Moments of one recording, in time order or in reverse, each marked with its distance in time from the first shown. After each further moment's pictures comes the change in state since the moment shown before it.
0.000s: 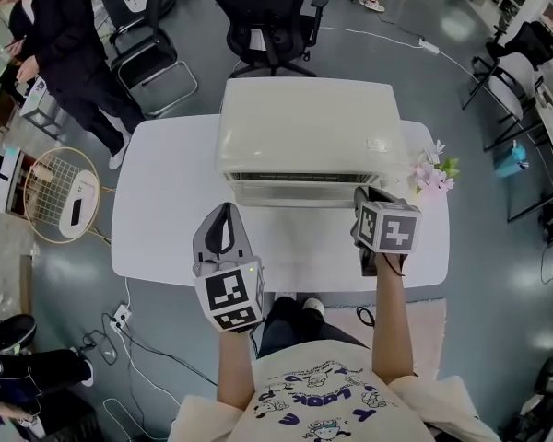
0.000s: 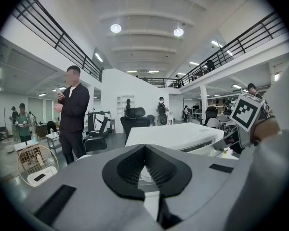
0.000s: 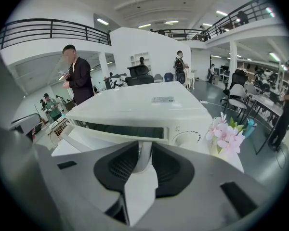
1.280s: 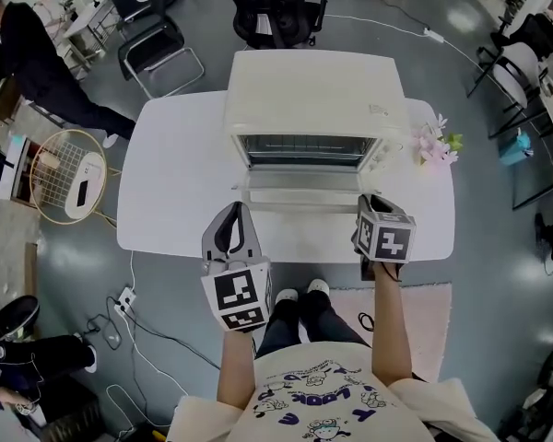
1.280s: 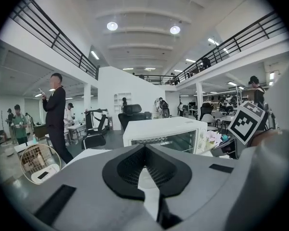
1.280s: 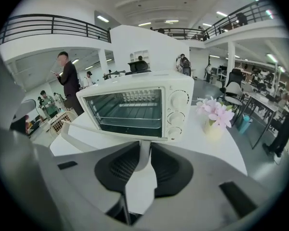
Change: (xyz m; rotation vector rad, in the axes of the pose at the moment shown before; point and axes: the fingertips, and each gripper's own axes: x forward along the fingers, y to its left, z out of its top) left arm -0.073 -0.016 -0.030 0.028 0.037 -0.035; right arm -0.033 0.006 -0.095 -0.011 0.018 -0.030
